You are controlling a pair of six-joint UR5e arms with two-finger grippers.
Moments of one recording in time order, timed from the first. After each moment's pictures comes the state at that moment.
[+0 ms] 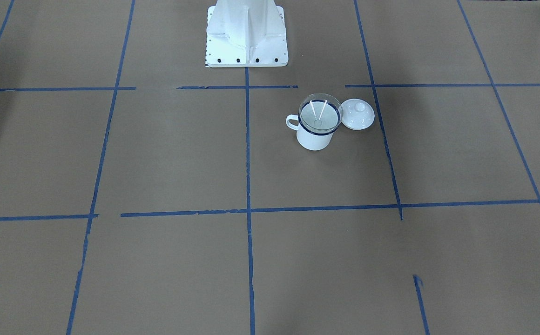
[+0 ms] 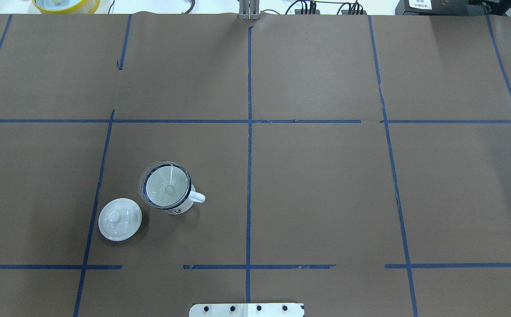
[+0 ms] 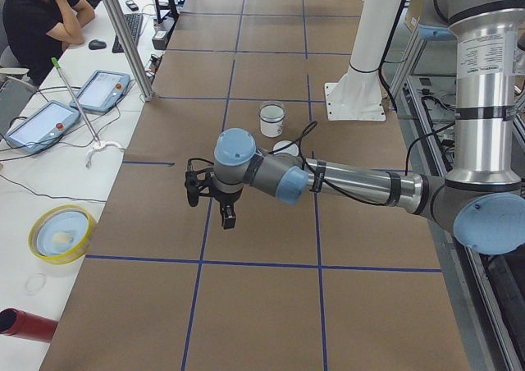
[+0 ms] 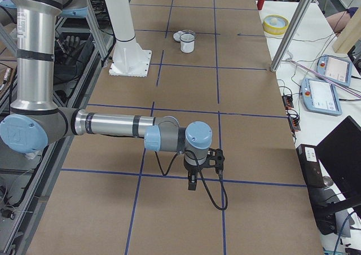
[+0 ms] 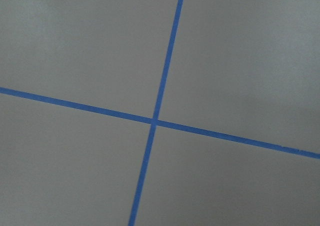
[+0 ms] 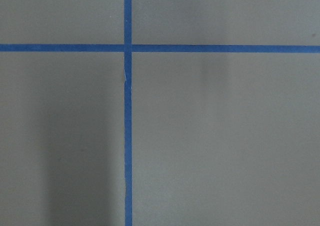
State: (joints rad) left arm -1.42 -1.52 -1.83 -1.84 -2.37 -0.76; right arm 1.57 -1.68 1.66 -1.57 2.29 0.01
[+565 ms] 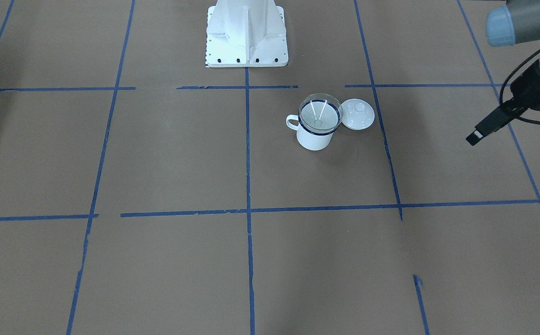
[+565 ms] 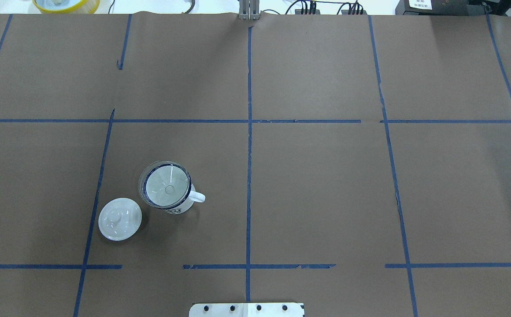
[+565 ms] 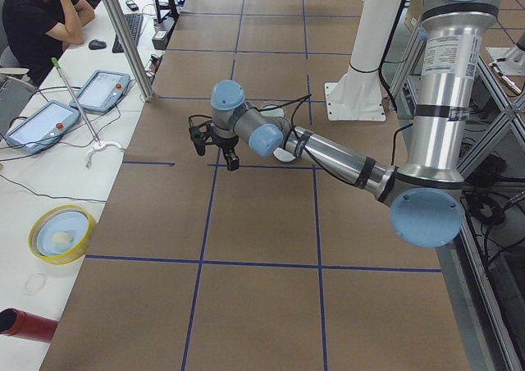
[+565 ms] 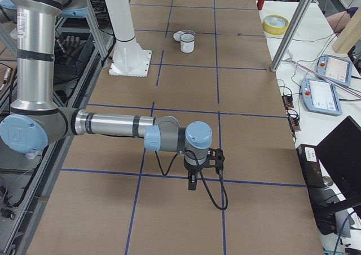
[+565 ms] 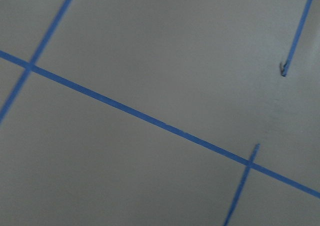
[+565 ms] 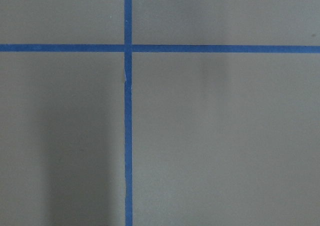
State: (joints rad) left arm -1.13 -1.73 -1.91 -1.82 -2.34 -1.37; right arm 1.57 -1.68 1.66 -1.57 2.29 0.01
